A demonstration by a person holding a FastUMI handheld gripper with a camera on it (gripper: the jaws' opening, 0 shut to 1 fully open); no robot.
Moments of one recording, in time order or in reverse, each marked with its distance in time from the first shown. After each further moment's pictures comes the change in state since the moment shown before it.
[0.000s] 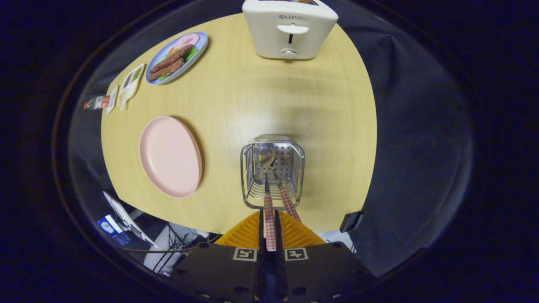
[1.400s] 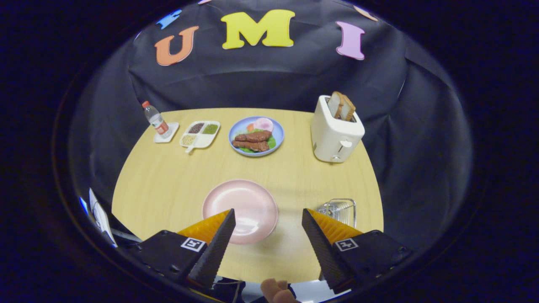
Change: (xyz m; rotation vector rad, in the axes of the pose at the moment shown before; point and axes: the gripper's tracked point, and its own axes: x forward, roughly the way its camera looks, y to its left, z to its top) arm -0.082 0.169 -0.015 -0.139 -0.887 -0.002
